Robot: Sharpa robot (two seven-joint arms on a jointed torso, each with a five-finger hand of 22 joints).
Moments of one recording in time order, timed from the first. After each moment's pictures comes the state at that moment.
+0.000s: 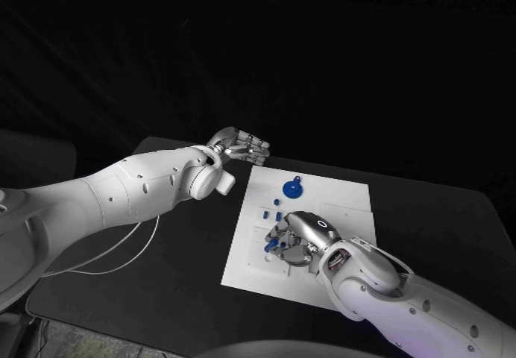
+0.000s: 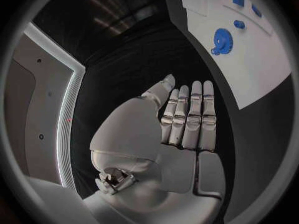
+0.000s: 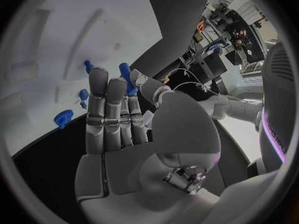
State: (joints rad) left arm 1.24 -0.58 -0.09 1.06 -0.33 -0.21 0.23; left_hand 1.38 0.01 0.25 -0.17 0.10 1.03 0.15 0.06 0.06 1.10 0.13 0.06 0.06 1.16 0.11 0.07 0.07 0.06 1.00 0.10 0.10 0.32; right arm 0.64 -0.60 0.31 1.63 -1.81 -0.30 -0.22; right_hand 1.29 -0.14 0.64 -0.19 0.04 1.28 0.07 0.06 0.07 1.34 0.03 0.06 0.06 1.44 -0.07 0.74 0.80 0.12 1.46 -0.09 0.38 1.09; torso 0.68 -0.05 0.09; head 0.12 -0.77
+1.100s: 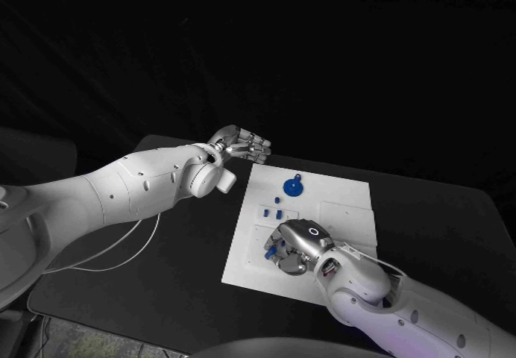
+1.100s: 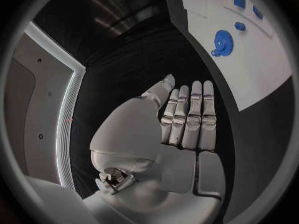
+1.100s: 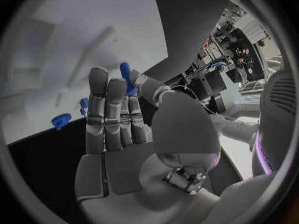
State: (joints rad) left arm 1.24 -0.58 -0.09 1.06 -0.33 -0.20 0.23; left_hand 1.38 0.01 0.25 -0.16 0.10 1.03 0.15 0.06 0.06 1.10 0.13 0.06 0.06 1.16 0.11 0.07 0.06 0.06 1.00 0.10 0.09 0.32; right arm 0.64 -0.58 0.27 1.61 -1.96 -0.28 -0.25; right_hand 1.29 -0.14 0.65 -0.21 0.05 1.28 0.07 0.06 0.07 1.34 0.03 0.06 0.06 1.45 -0.07 0.74 0.81 0.12 1.46 -0.09 0.38 1.09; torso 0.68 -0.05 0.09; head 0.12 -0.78
